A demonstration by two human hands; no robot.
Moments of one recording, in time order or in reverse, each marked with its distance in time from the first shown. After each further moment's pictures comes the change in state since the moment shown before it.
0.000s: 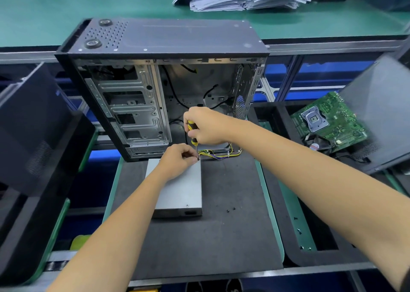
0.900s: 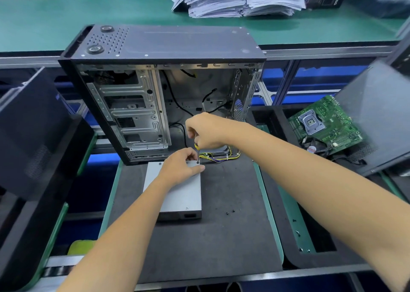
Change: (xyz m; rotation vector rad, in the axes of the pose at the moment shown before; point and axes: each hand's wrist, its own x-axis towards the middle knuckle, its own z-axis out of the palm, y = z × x) left_hand -0.005 -0.007 0.012 0.154 0.034 -0.008; right_hand -0.005 -0.010 -0.007 -0.142 -0.099 0.074
